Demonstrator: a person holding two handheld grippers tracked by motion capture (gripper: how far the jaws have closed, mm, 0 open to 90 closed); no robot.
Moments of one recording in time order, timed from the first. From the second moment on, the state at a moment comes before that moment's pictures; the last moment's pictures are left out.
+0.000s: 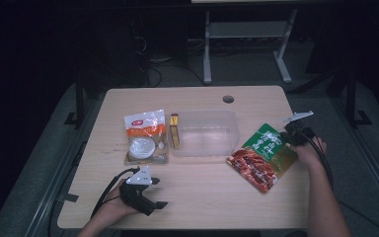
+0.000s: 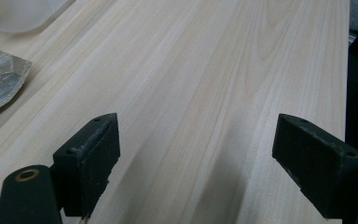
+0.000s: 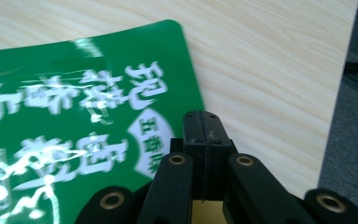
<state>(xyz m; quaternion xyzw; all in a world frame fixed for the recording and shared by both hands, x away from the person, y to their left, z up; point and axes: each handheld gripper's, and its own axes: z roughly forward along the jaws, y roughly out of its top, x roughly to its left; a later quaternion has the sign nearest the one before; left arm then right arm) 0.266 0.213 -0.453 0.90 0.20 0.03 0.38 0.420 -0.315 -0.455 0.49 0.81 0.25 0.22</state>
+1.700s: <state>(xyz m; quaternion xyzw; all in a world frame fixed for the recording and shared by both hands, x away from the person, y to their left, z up) 0.264 0.212 -0.453 0.90 0.19 0.03 0.38 0.354 -0.261 -0.454 0.33 0.90 0.25 0.12</state>
